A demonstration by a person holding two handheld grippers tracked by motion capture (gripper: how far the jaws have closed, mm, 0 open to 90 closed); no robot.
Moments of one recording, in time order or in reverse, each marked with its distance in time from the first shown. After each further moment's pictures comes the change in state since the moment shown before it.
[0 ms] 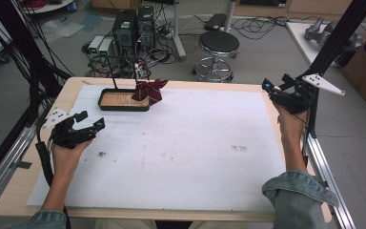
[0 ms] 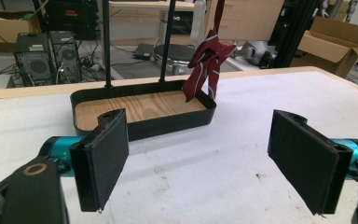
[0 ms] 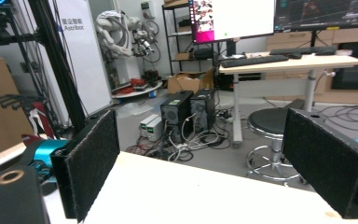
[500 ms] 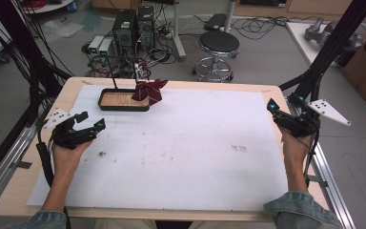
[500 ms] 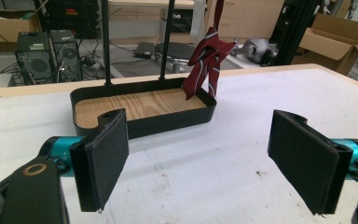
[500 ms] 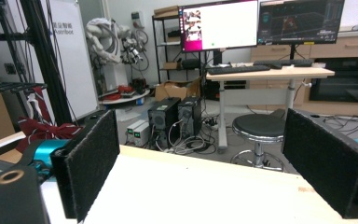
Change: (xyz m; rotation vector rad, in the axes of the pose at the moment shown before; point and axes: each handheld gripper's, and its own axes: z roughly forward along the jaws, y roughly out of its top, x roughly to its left) left arm -0.002 -0.001 0.000 0.007 0.005 0.009; right arm 0.011 -0.038 -0.049 -0.060 -0.053 -0.038
